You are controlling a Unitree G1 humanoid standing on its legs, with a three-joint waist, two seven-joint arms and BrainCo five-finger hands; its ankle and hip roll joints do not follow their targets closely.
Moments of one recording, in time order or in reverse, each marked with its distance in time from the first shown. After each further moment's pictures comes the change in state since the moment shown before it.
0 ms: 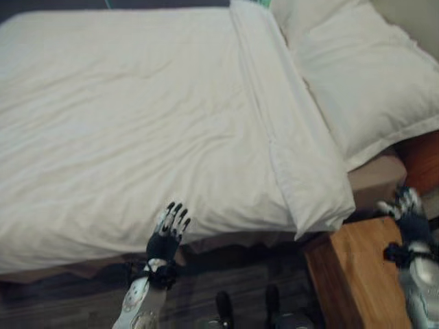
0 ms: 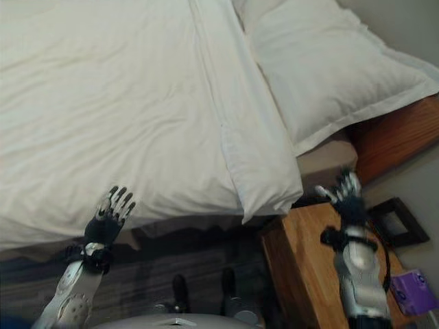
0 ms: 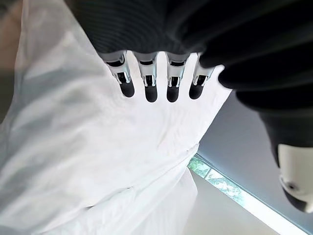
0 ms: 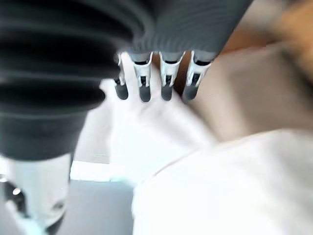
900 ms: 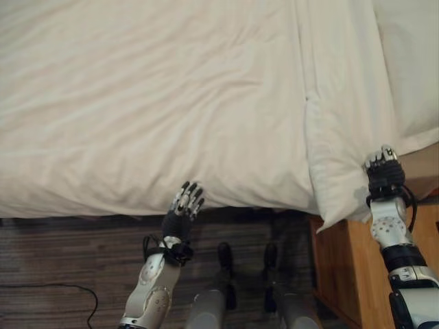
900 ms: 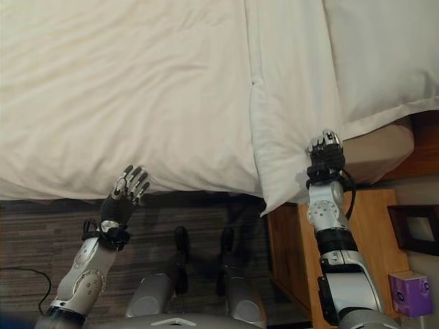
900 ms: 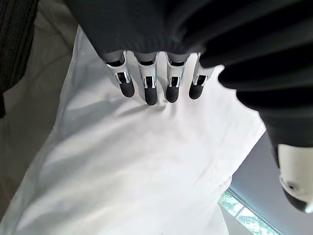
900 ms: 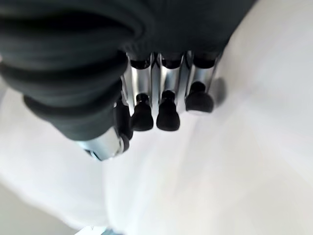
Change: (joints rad) left arm -0.146 0.021 -0.092 0.038 -0.009 -0.021 0.047; right arm -0.583 0.055 0.133 0.707 0.727 -0.053 0.042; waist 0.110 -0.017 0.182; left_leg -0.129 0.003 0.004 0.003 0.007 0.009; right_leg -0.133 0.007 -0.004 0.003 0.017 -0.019
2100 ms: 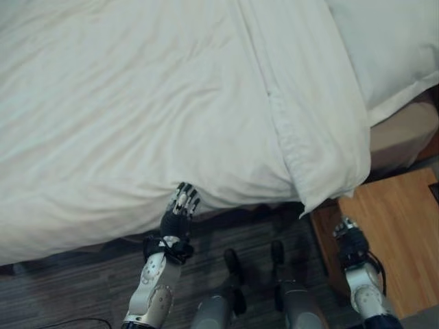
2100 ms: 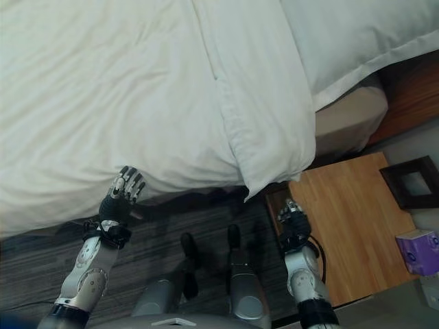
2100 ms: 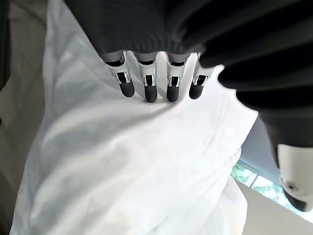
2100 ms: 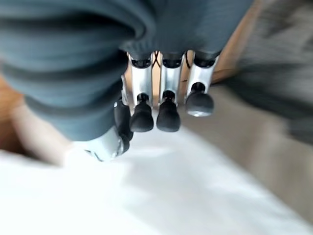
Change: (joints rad) left arm 0.000 -0.029 0.020 0.037 0.073 -0.032 0.064; right arm 0.616 0.251 -0.060 -0.614 -0.481 0.042 -0.092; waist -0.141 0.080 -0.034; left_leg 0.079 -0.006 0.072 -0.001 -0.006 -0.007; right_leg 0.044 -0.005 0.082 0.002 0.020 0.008
